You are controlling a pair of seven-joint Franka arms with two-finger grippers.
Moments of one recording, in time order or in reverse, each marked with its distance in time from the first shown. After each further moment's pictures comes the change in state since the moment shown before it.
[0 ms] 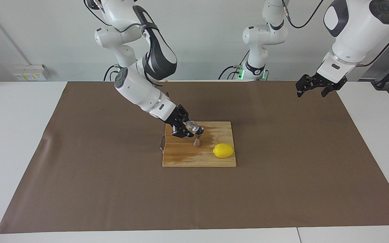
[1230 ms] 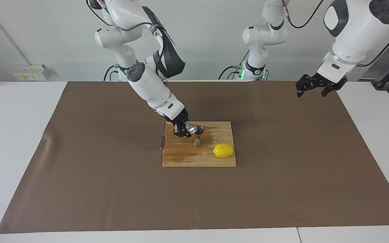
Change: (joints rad) left arm 0.000 0.000 0.000 0.000 0.000 0.000 0.000; right arm 0.038 0.000 -0.013 0.004 -0.183 -0.003 0.155
